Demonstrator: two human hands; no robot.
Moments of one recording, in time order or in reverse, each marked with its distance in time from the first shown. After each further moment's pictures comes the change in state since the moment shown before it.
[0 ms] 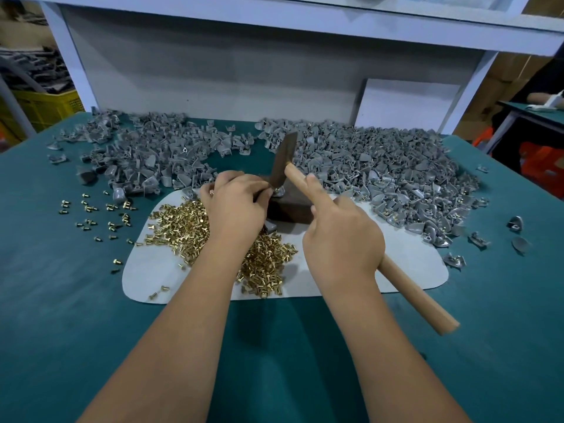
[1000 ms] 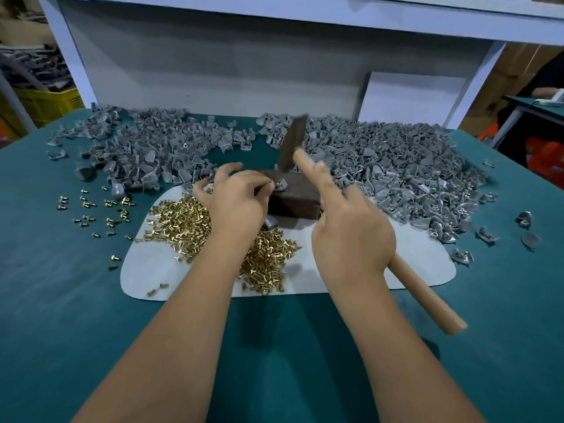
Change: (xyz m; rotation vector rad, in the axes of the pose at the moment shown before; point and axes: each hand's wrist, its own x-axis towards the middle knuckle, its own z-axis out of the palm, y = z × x) left_hand 0.000 0.003 0.002 -0.014 0.011 -0.073; right_hand 0.000 0.005 0.000 0.023 0.078 -0.027
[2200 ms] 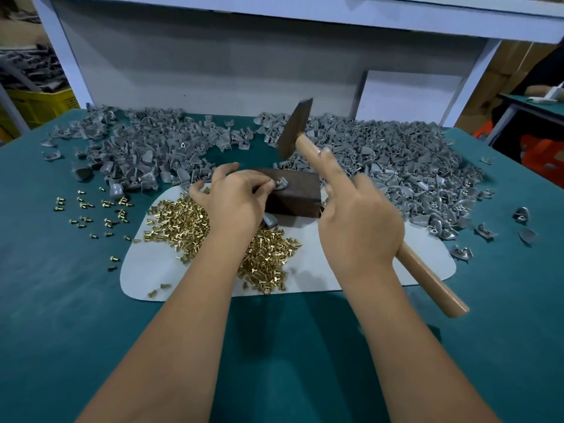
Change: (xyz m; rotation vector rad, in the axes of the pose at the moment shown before) left_hand 0.003 -0.004 0.004 -0.095 -0.014 -0.104; right_hand 0.005 0.004 -0.003 0.085 0.126 0.034
